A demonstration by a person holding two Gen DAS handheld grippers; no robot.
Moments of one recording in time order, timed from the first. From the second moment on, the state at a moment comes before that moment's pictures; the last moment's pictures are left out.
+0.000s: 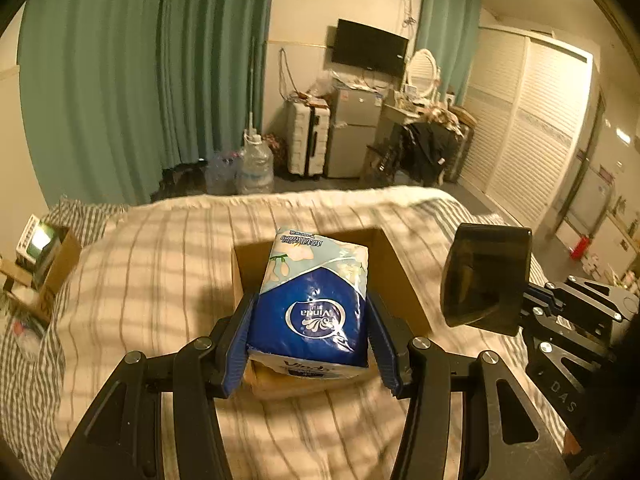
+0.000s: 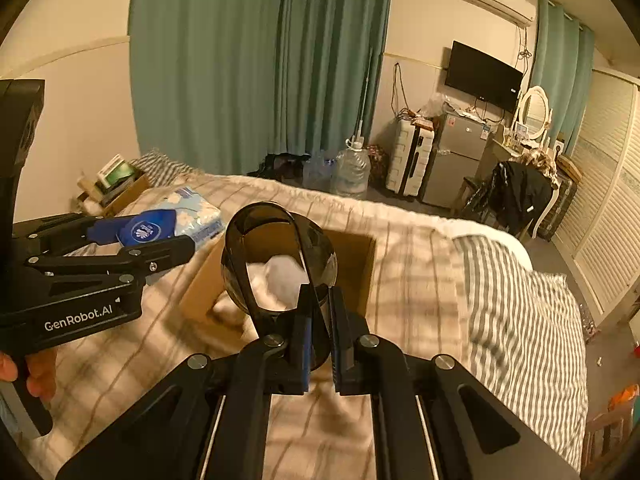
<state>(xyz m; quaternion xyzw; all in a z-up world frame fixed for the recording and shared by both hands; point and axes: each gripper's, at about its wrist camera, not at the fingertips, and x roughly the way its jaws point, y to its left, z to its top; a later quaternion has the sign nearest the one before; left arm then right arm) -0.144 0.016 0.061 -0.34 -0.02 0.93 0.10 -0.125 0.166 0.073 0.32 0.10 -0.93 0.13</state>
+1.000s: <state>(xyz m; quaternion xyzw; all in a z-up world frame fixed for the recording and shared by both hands) -0.260 0.033 -0.060 -0.41 -0.02 0.91 0.09 -0.269 0.163 -0.050 0.39 0.13 -0.90 0.10</state>
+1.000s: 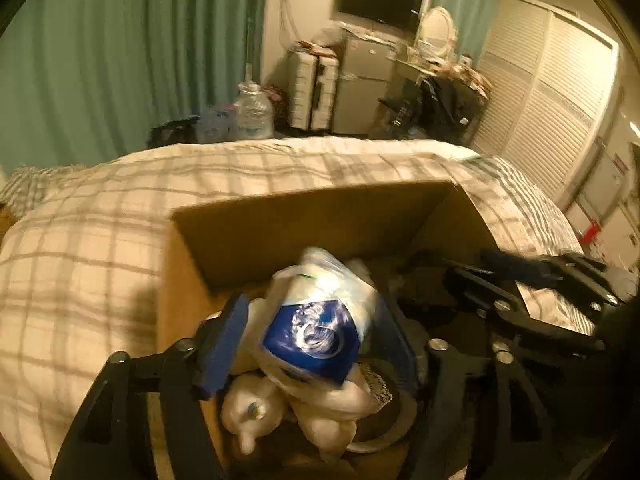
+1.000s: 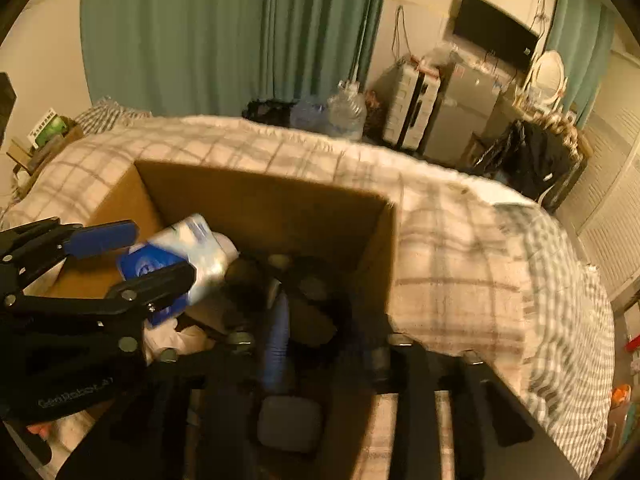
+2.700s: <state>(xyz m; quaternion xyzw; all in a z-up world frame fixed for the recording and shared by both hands) -0.064 0.009 0.003 -0.25 -0.01 0.97 0.01 -0.080 0.208 0.006 0.24 0.03 -0.97 0.08</state>
